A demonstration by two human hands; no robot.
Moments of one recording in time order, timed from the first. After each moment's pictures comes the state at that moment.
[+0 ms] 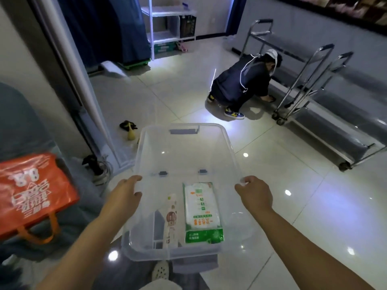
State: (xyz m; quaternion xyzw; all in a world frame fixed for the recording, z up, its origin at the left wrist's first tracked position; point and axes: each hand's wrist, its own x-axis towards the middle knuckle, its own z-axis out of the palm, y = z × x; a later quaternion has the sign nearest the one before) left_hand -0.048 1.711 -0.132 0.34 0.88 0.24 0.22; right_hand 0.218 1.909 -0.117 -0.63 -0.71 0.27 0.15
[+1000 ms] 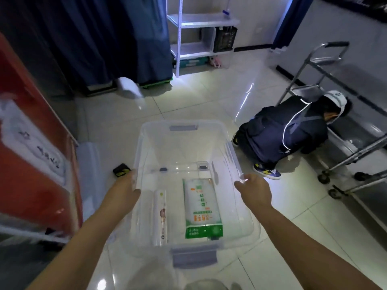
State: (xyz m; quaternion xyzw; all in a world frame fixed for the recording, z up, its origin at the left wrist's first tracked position) left_hand -0.445 2.332 -0.145 0.28 0.89 0.29 0.21; right_hand -0.225 2.591 -0.140 -0.56 -0.77 0.29 0.11
